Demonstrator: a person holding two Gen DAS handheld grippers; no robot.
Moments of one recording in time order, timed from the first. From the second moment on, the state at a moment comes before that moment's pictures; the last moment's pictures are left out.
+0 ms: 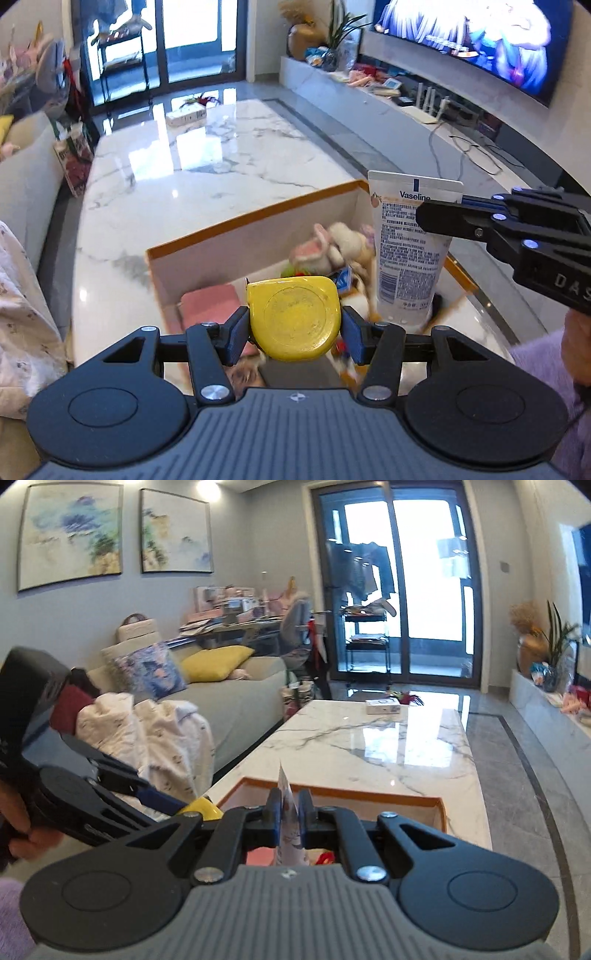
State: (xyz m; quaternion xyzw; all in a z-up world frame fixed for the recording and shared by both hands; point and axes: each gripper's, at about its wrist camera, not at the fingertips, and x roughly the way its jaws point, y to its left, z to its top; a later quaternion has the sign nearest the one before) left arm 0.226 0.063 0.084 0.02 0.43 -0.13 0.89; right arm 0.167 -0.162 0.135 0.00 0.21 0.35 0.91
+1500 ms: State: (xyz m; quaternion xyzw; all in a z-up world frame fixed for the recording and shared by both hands) left arm 0.304 0.086 0.016 -0.12 0.50 -0.04 0.86; right arm 0.300 -0.149 0.060 0.13 0.38 0.37 0.84
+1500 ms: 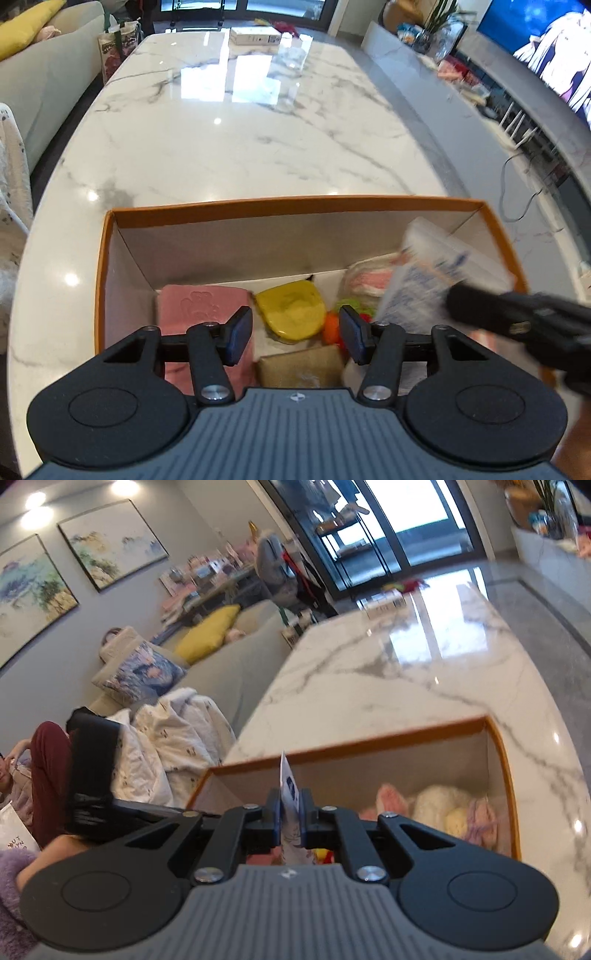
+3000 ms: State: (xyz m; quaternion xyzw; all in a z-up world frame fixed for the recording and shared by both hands) left arm 0.243 0.027 0.023 0.03 0.51 -0.09 0.85; right arm 0.270 -0.140 0.045 0.05 0.44 0.39 0.81
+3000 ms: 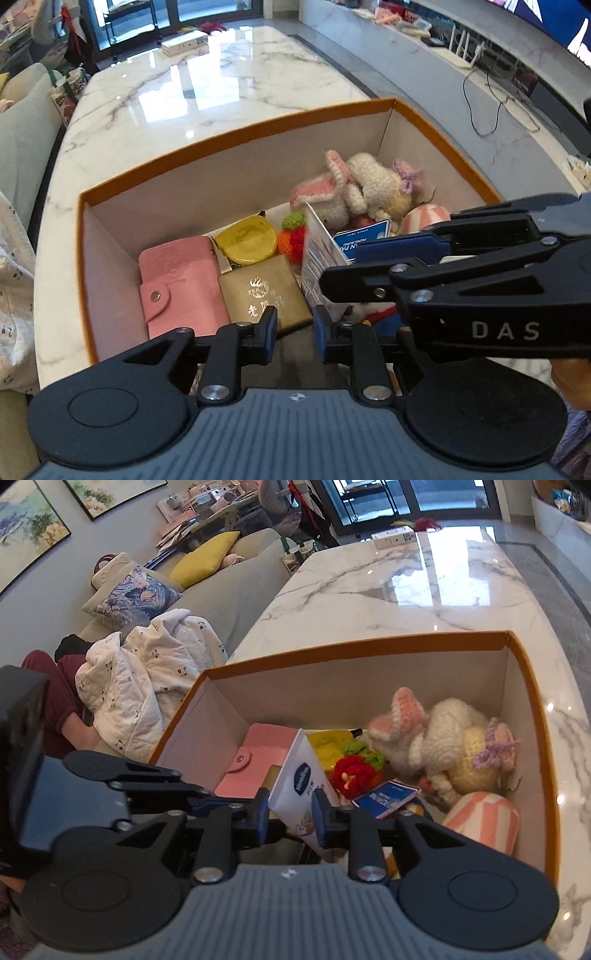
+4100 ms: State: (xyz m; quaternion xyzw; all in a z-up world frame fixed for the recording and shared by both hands) left arm 0.040 0.024 0.106 -0.06 0.21 0.07 0.97; right arm 0.039 -0.216 0.127 0.02 0.17 0.25 0.95
